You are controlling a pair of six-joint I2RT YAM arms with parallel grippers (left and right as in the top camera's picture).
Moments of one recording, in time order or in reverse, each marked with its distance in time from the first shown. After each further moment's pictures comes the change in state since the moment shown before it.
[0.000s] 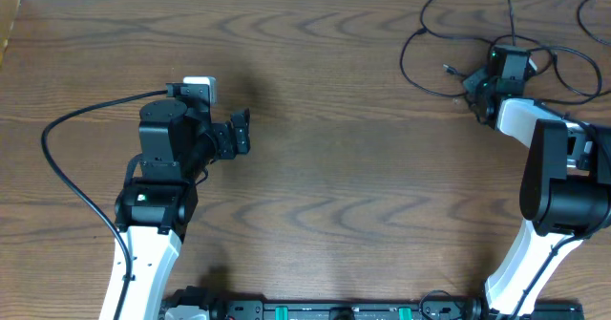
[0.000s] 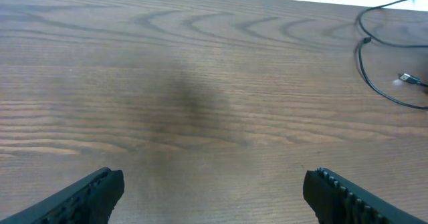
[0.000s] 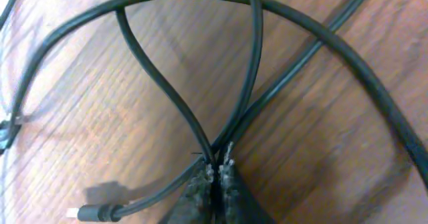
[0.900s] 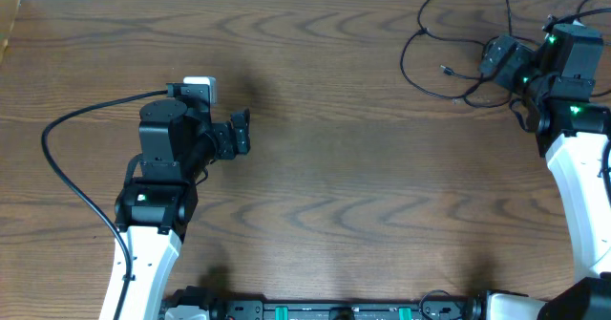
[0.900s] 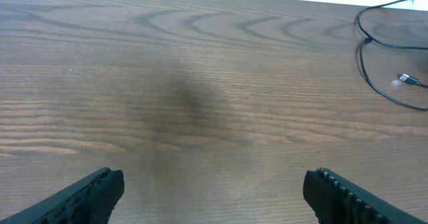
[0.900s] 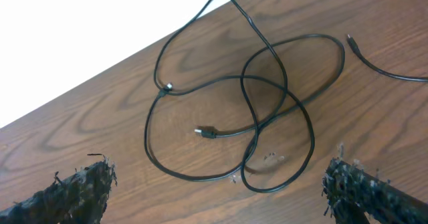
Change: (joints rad) left arm 0.000 0.000 0.000 -0.002 0.000 0.000; right arm 0.001 -0.628 0.013 -0.467 -0.077 -0.346
